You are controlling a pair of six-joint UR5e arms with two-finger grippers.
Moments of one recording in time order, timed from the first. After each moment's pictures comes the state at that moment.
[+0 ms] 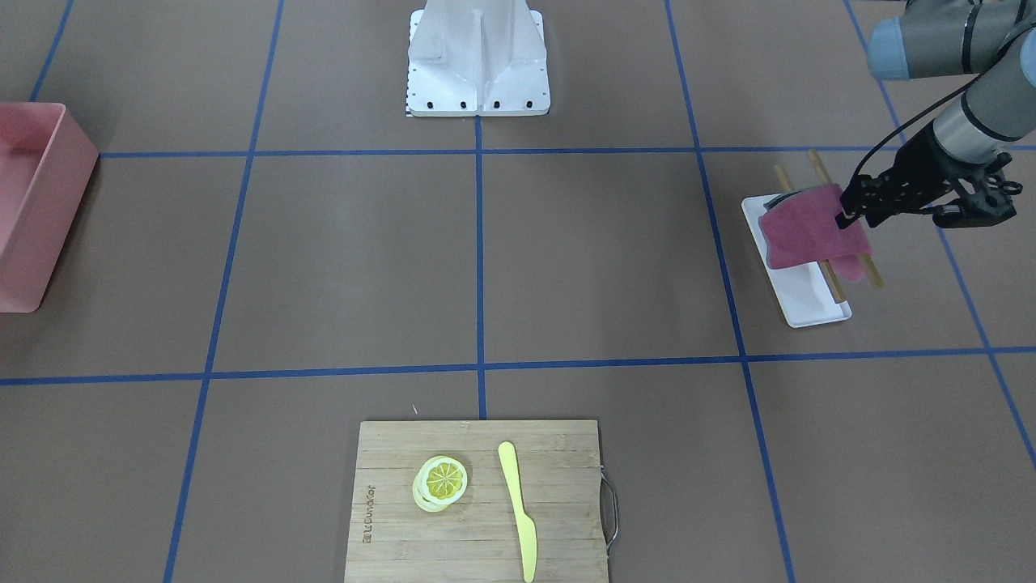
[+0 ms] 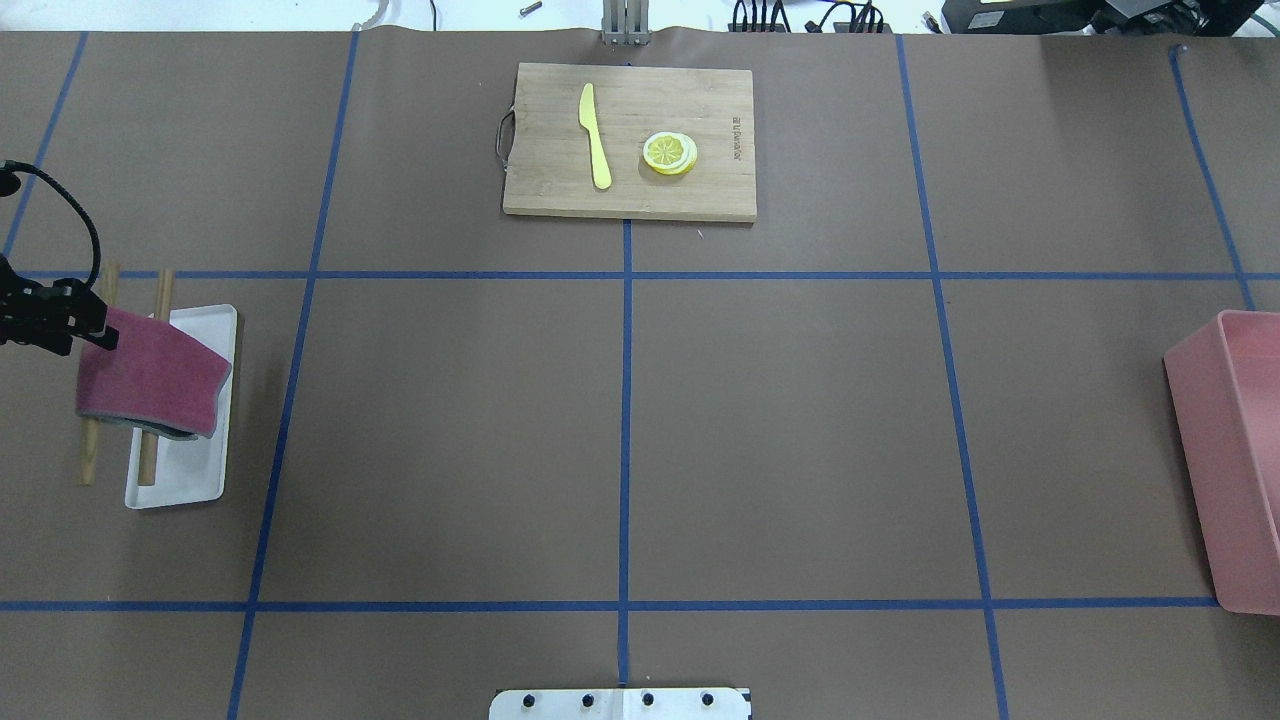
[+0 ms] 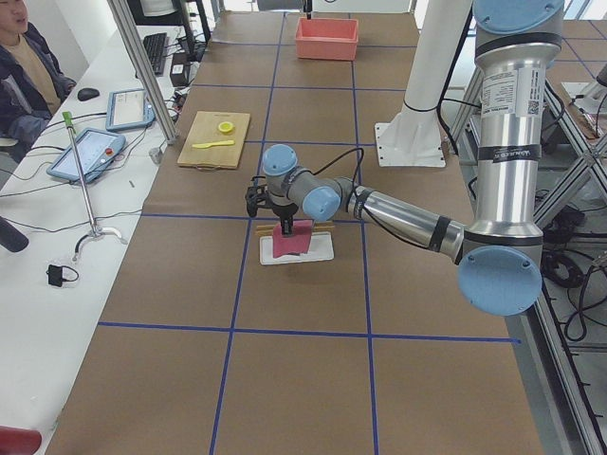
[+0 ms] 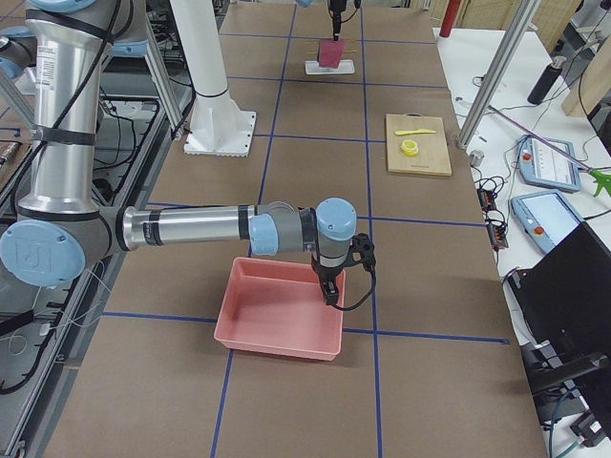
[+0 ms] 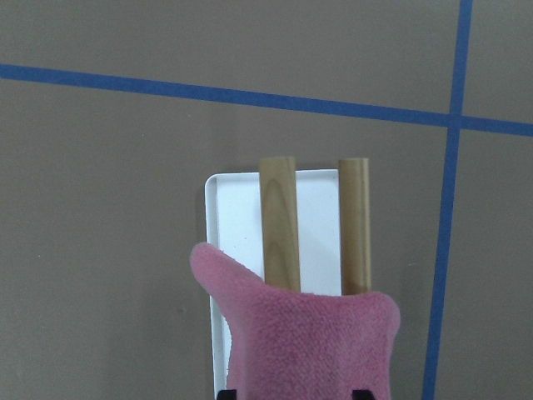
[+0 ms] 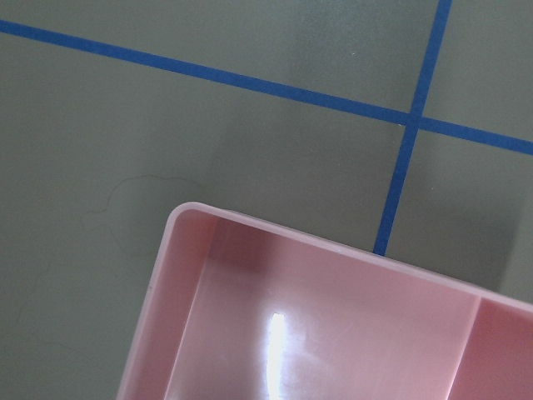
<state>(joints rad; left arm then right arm) -1.07 -1.55 -1.89 -1.84 -2.32 -0.82 1.44 -1.71 1.79 -1.54 2.39 -0.06</state>
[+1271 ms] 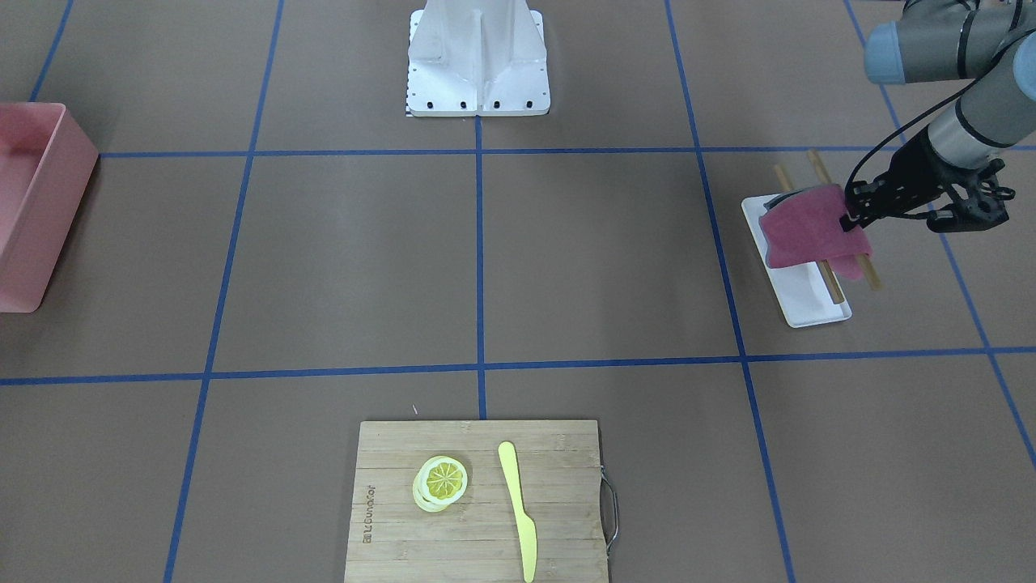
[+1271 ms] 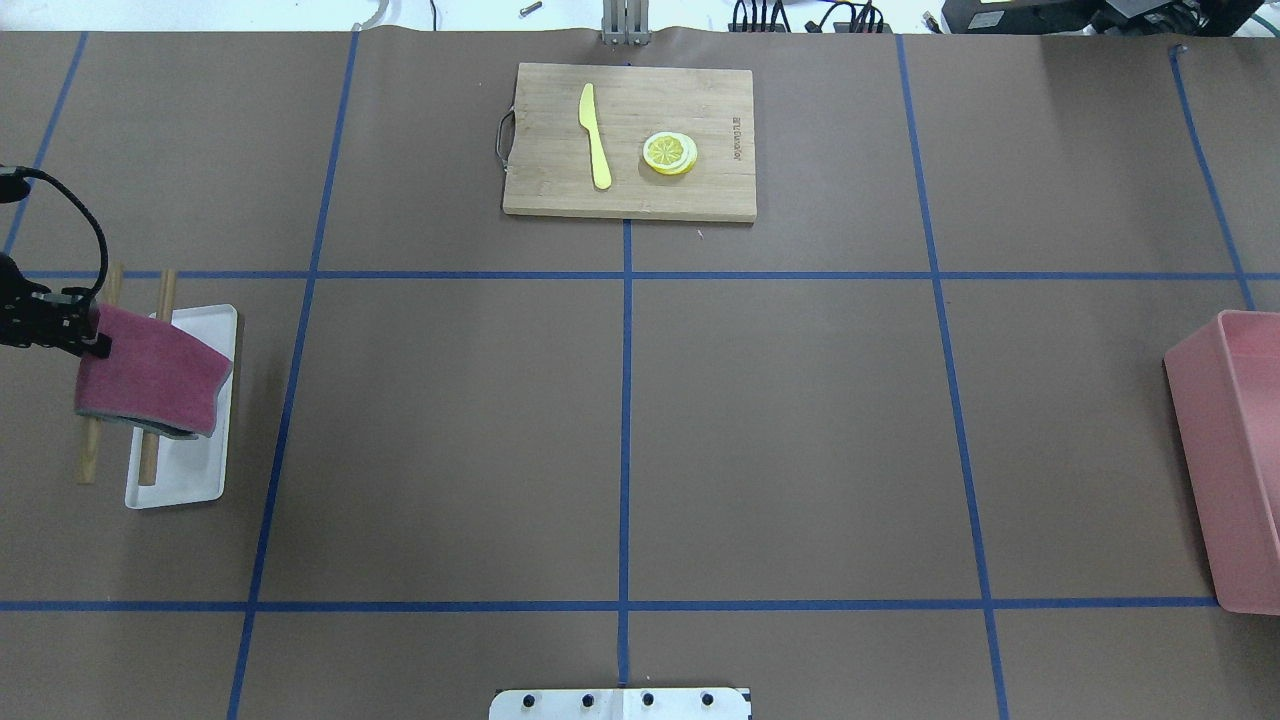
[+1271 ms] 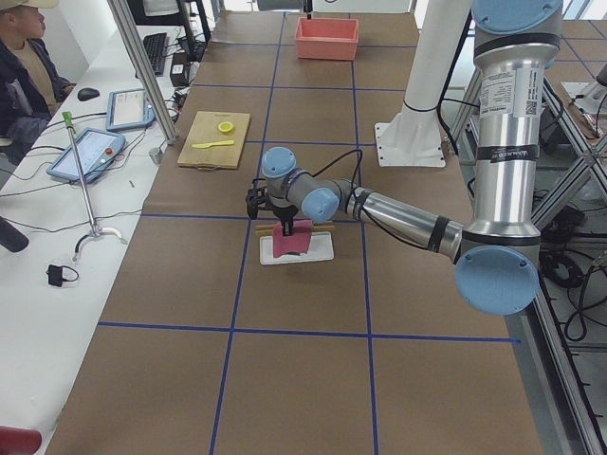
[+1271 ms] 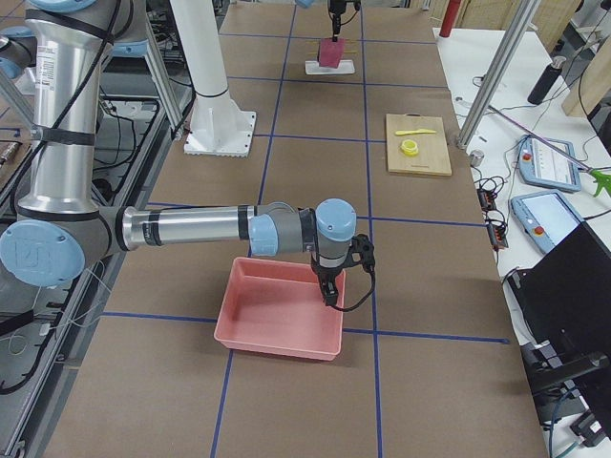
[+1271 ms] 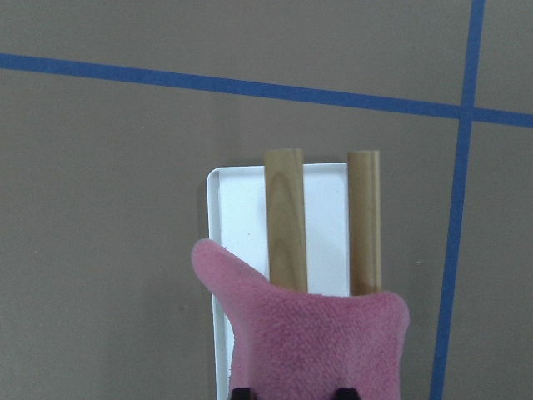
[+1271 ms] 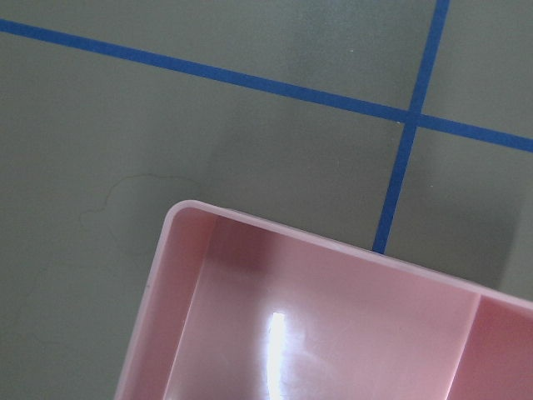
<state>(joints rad) -1.06 -1.55 -1.87 -1.83 -2.32 -0.82 1.44 -1.71 1.78 -1.54 2.39 -0.06</state>
